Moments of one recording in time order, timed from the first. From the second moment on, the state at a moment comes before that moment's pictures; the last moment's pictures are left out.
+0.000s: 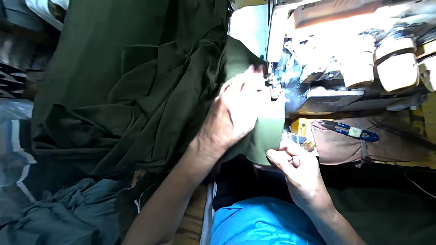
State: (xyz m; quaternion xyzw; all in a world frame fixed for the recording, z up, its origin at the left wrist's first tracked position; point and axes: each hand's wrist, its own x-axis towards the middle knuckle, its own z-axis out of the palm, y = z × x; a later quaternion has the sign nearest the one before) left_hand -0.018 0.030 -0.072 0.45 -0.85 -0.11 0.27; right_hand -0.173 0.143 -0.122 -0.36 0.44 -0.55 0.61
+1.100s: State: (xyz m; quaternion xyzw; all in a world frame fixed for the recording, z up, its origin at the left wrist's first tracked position) left_hand -0.014 0.077 -0.119 0.33 -0.85 0.07 0.41; right_hand -0.164 0.103 -0.121 -0.33 0.43 -0.63 0.56
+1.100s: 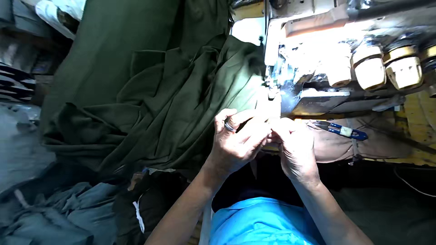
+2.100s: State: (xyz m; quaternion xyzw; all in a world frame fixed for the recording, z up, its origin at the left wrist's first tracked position) left_hand -0.051 0.168 -0.079 0.29 -0.88 -0.23 0.29; right_hand -0.248 0.131 -0.094 -0.65 0.31 -0.48 0.51
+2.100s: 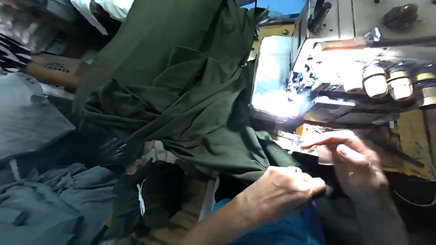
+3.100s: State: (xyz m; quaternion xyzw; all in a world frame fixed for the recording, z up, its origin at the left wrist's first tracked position) left_hand -0.030 0.189 -0.110 0.46 -0.68 -0.14 0.55; right_hand -0.172 0.194 -0.132 -0.51 0.43 -0.55 0.50
